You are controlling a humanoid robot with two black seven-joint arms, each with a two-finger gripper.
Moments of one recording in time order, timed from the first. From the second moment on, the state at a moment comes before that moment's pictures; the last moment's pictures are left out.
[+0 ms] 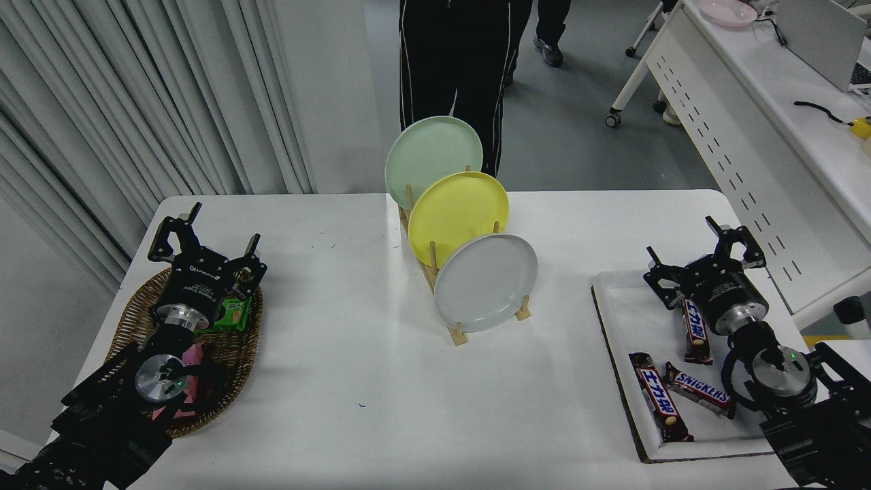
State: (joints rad) left arm -0.50 0.25 -1.08 -0.53 0.14 -0.57 -0.44; right arm 0.51 -0.27 1.15 0.59 0.08 0.37 0.06
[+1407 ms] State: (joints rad) left arm -0.50 0.25 -1.08 -0.53 0.14 -0.57 -0.44; right arm 0.53 -0.31 1.12 0.61 0.08 0.36 0.06
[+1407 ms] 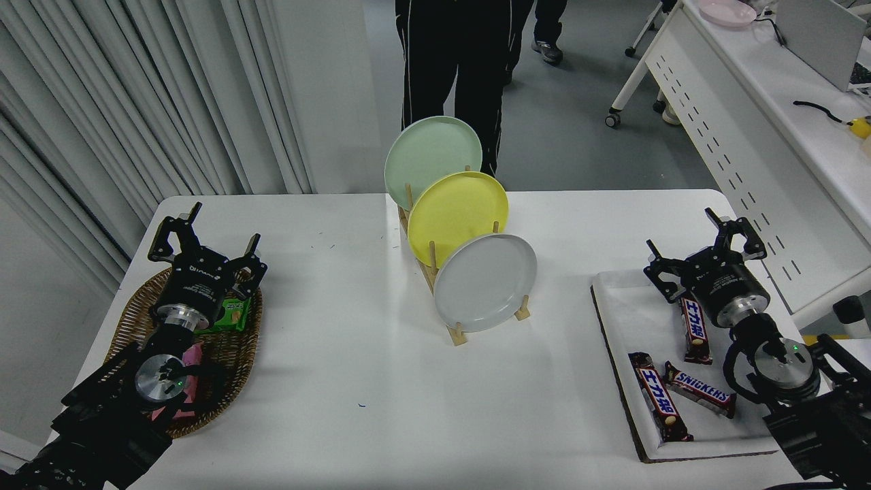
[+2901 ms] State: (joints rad) left arm -0.50 0.25 -1.08 -0.53 0.14 -0.57 -0.44; right arm 0.85 -0.76 0.17 1.07 0.10 0.27 0.04
